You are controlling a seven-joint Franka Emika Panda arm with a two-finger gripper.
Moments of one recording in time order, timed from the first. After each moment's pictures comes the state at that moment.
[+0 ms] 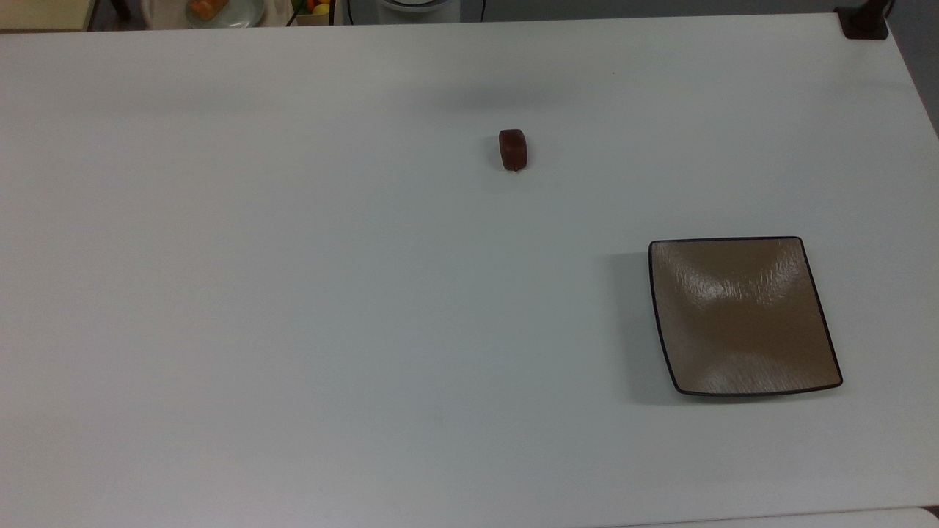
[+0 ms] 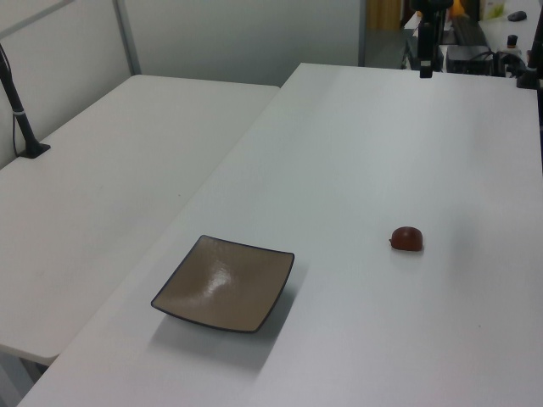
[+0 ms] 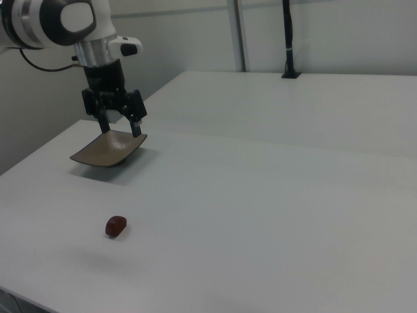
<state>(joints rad) -0.13 -0.06 0.27 -1.64 0.00 1.52 0.01</state>
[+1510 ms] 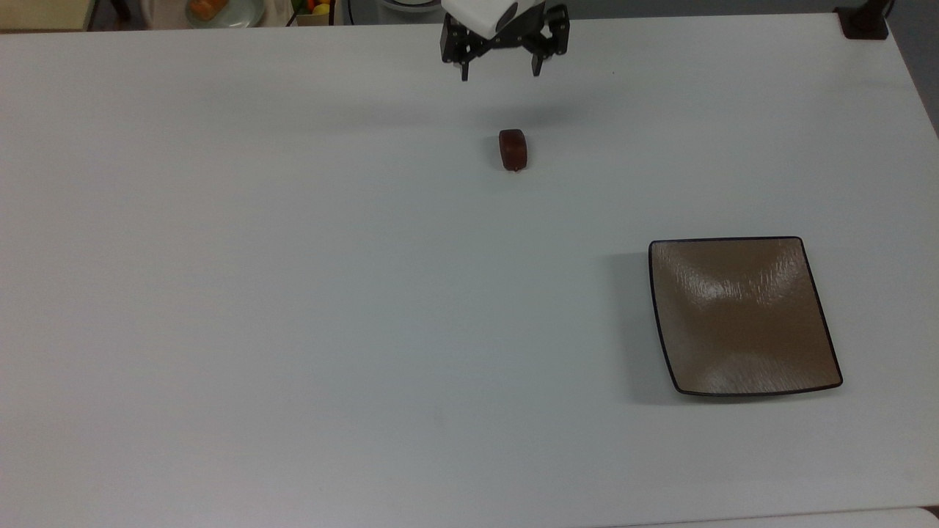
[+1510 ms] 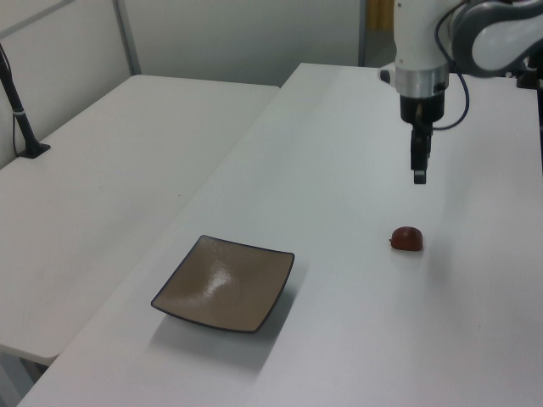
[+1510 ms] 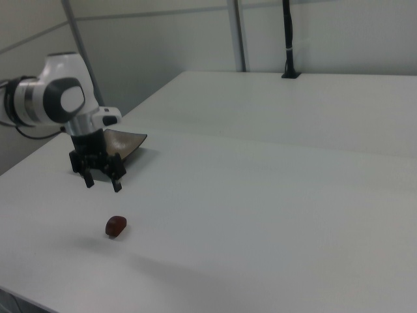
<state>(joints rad) -0.02 -0.04 0.38 -2.05 0.00 1.91 0.17</state>
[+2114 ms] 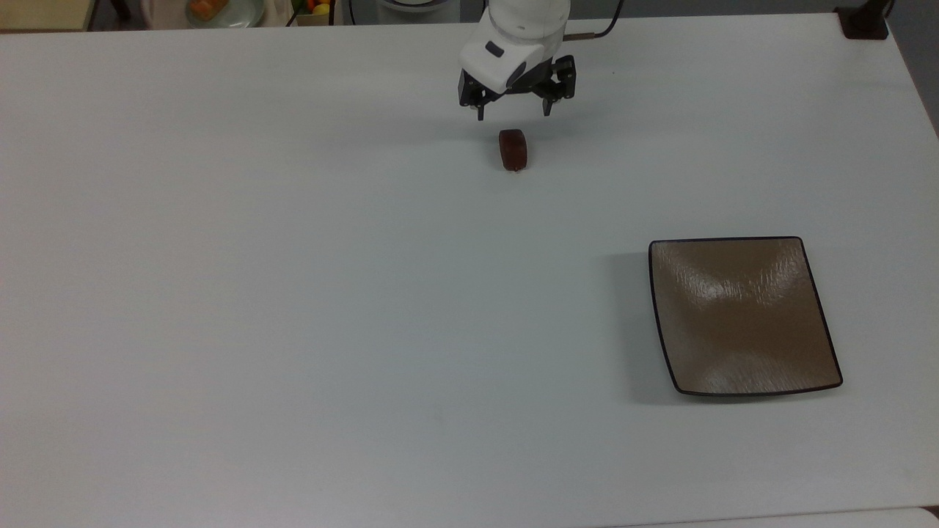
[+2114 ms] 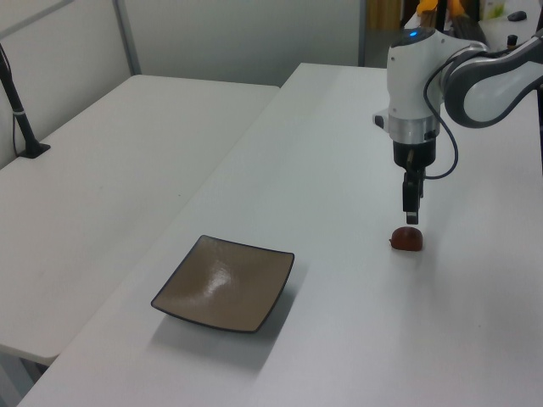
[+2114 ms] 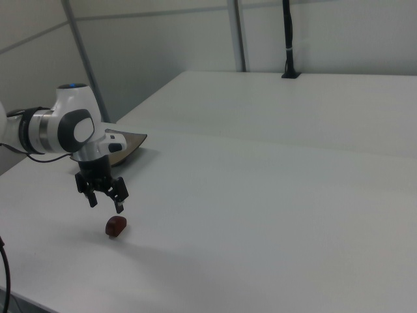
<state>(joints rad) 0.01 0.06 0.39 -2.13 0.00 2.08 0.23</state>
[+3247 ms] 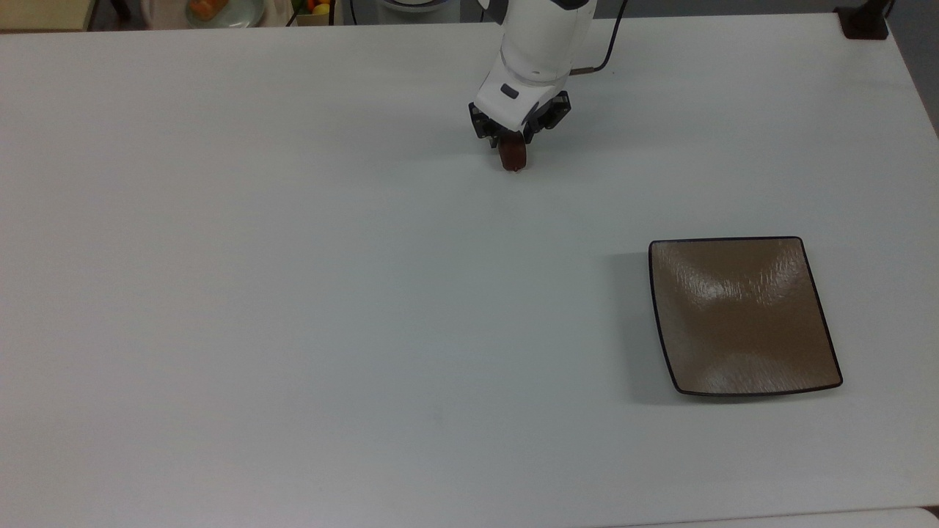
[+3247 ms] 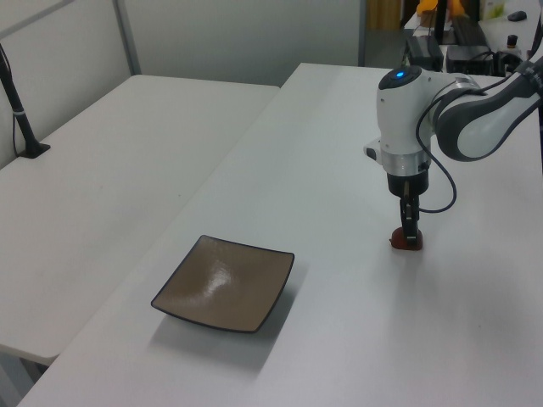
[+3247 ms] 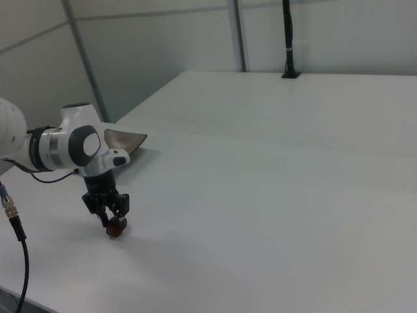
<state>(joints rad) 0.04 0.18 0.39 -2.13 -0.12 2.14 0.23</state>
